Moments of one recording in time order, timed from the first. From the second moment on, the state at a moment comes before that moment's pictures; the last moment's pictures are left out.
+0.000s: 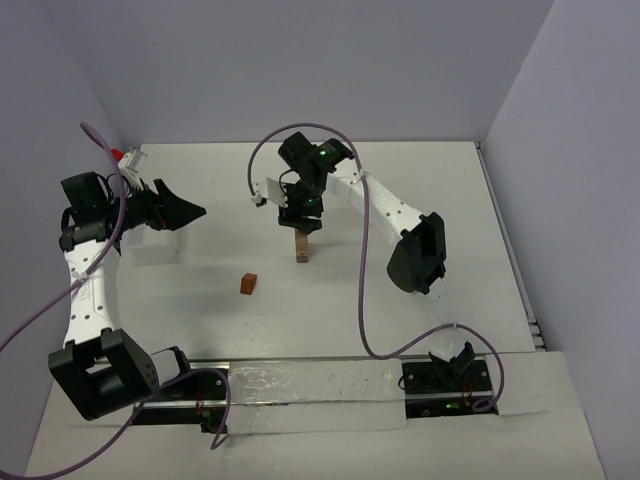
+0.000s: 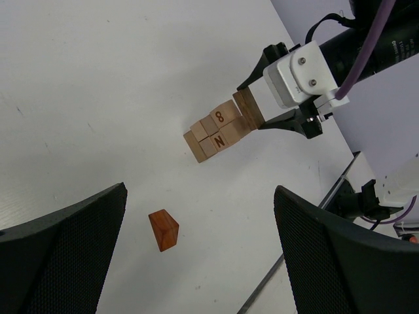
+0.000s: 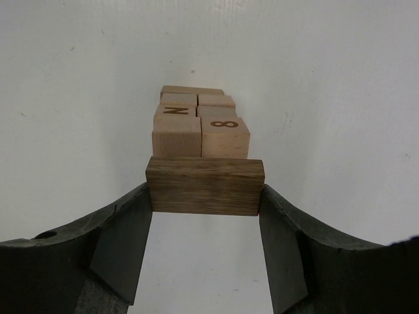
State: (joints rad) left arm 0.33 1.21 1.08 -0.50 1.10 -0.04; right arm 0.71 2.21 2.29 -1.32 -0.26 -0.93
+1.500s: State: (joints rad) left arm 0.33 1.21 1.04 -0.49 1.10 -0.04; right arm 0.71 2.26 2.32 -1.32 -0.26 -0.90
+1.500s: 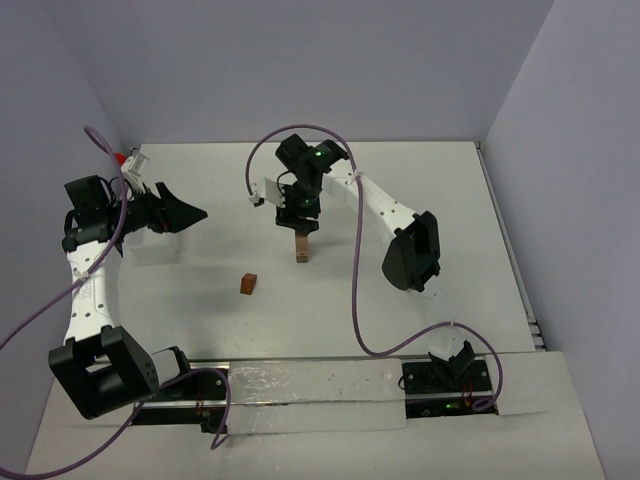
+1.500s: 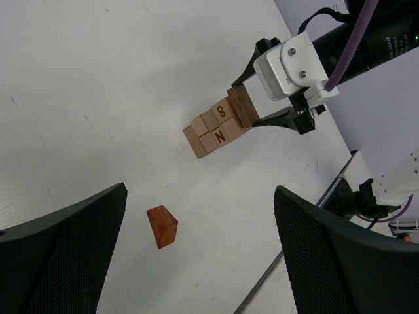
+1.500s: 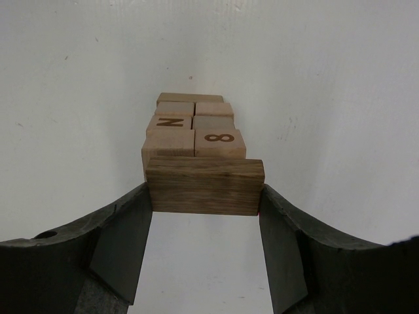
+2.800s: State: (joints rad) left arm 0.33 1.21 1.04 -0.48 1.10 -0.04; right arm 0.72 2.27 2.32 -1.32 -0.27 -0.89
